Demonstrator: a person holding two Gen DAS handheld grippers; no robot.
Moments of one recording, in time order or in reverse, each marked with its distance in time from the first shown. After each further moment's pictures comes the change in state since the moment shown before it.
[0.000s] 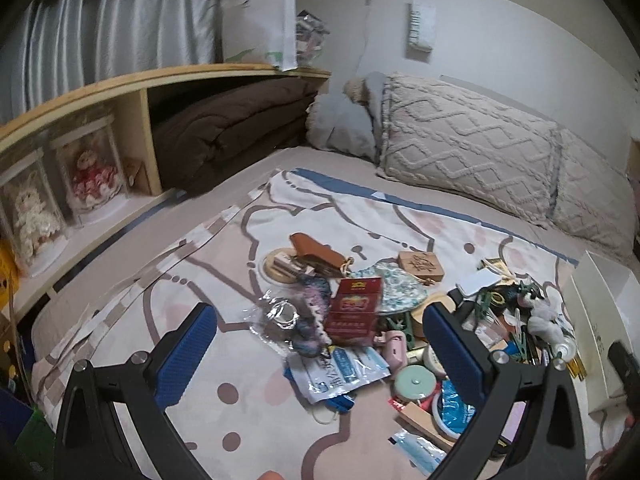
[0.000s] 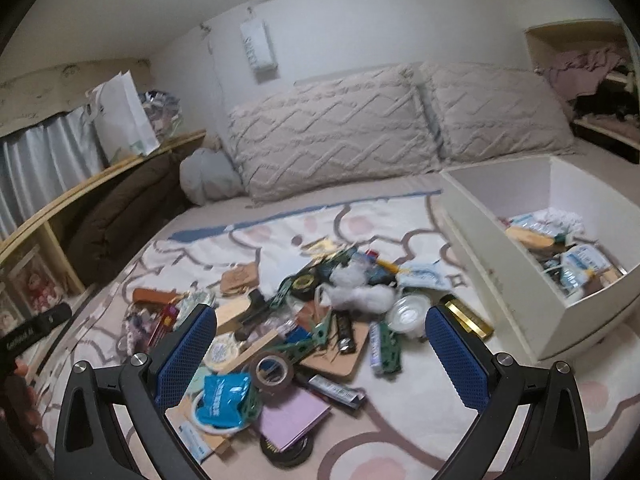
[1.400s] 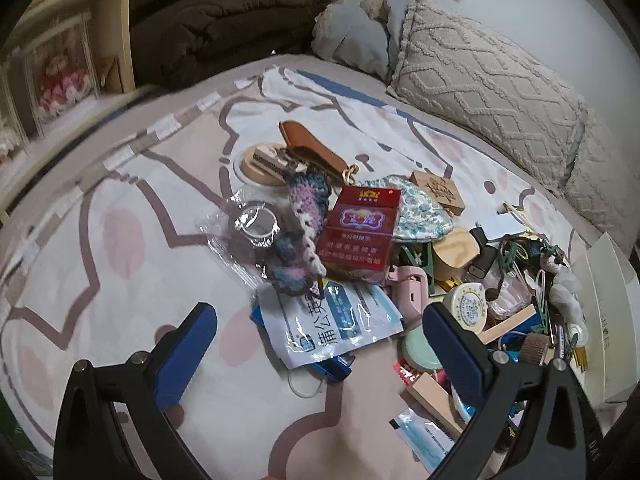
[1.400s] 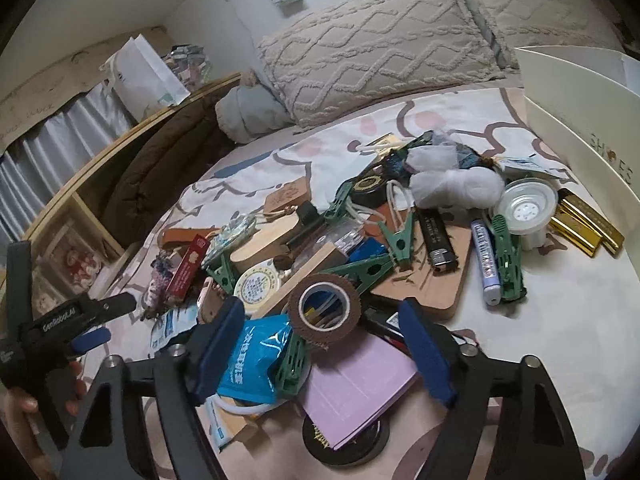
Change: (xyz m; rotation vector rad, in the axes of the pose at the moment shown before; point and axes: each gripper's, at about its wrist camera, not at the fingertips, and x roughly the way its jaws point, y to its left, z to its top) left arm 0.086 0.000 -0.039 -0.099 0.302 -0.047; right arm 0.084 0.008 -0.057 0.070 0.224 0.220
